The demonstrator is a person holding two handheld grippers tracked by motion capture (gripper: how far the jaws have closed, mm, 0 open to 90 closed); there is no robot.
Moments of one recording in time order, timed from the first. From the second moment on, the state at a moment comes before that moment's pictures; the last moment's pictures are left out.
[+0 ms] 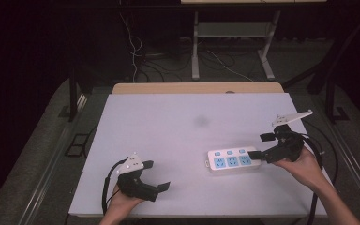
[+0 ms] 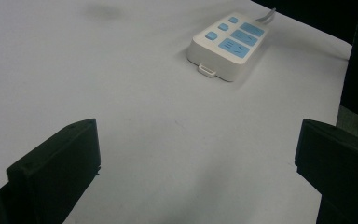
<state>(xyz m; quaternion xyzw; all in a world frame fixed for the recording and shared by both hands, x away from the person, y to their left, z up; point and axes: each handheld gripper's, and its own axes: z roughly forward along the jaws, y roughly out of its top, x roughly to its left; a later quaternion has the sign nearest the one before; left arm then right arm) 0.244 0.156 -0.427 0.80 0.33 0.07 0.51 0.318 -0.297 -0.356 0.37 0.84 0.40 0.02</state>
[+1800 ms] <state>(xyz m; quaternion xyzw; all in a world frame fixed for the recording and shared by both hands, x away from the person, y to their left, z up) 0.244 0.157 -0.427 0.80 0.32 0.07 0.51 0.362 -0.284 -0.394 0.36 0.86 0.37 -0.01</state>
